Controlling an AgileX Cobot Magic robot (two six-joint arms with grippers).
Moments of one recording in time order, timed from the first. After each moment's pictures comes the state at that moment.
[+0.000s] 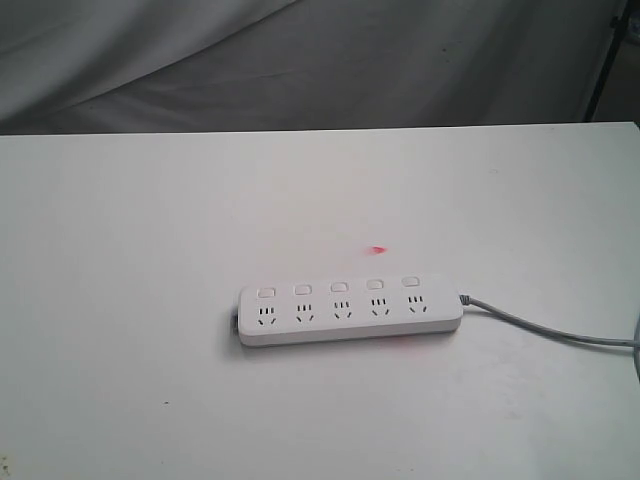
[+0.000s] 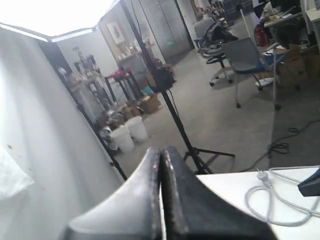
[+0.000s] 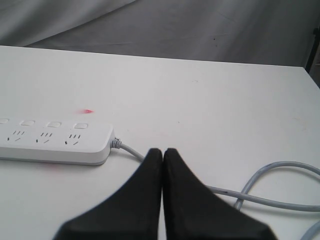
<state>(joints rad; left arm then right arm) -0.15 0.88 -1.13 -1.40 0.98 1.58 -0.13 0.00 0.00 0.00 0.34 -0.02</state>
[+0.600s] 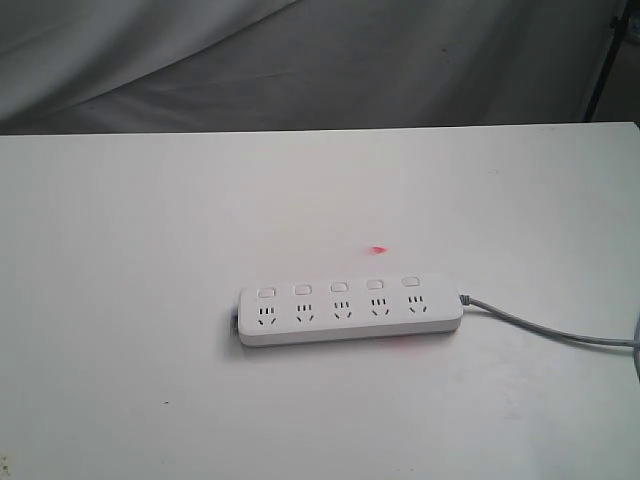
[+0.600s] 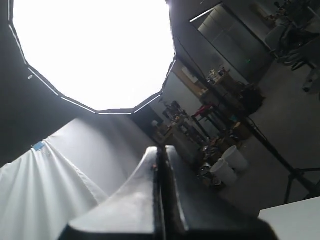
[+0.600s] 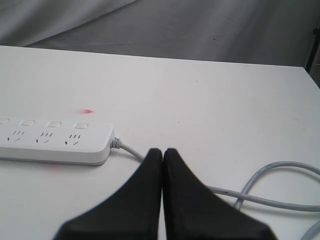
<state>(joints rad) 0.05 0.43 -1.13 -1.40 0.99 1.58 -0.13 0.00 0.00 0.00 0.34 -0.02</state>
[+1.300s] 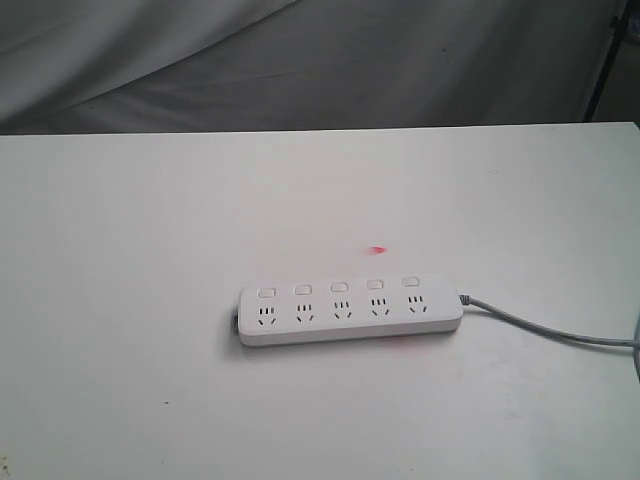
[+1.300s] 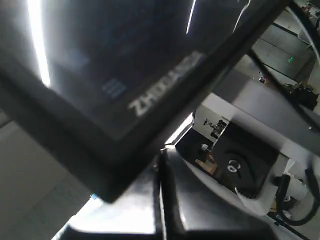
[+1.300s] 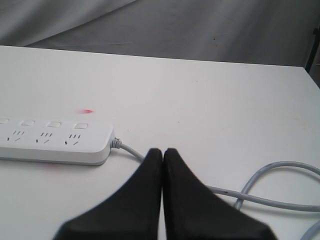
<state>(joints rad) 0.13 0.13 -1.14 -1.40 1.00 1.58 -0.13 0.00 0.00 0.00 0.34 -0.02</state>
